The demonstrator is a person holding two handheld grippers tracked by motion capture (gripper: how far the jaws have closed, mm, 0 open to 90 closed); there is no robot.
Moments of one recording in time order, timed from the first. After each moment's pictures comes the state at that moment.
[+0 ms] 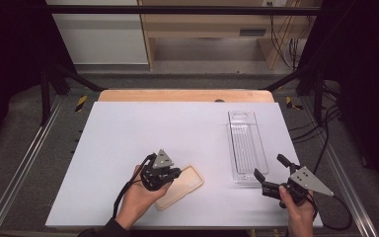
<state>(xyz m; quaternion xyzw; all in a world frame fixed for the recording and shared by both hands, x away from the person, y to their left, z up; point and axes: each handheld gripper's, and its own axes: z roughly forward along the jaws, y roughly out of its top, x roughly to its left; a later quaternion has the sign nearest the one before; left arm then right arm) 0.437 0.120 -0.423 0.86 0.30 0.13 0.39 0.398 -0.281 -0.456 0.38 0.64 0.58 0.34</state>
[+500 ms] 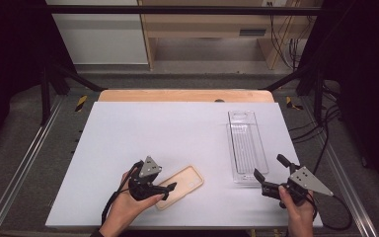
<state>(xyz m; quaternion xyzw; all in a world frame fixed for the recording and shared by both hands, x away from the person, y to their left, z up) 0.421 0.147 -0.434 0.85 0.33 0.14 0.39 0.399 -0.280 -0.456 0.37 0.64 0.58 0.34</state>
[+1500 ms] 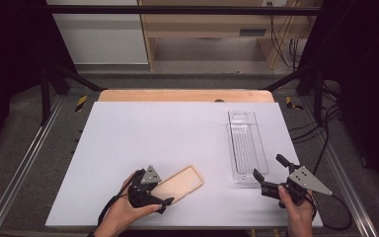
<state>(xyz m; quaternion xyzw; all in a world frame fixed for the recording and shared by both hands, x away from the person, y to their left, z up) 0.417 0.151 -0.461 0.88 0.31 0.10 0.34 0.400 -0.279 -0.457 0.37 0.64 0.58 0.34</state>
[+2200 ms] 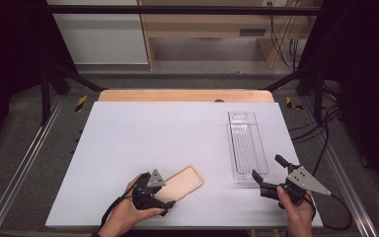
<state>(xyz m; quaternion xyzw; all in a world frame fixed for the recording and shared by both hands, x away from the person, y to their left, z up) 0.418 0.145 -0.479 0.90 0.29 0.10 0.32 0.399 -0.277 -0.457 0.37 0.65 0.58 0.34</state>
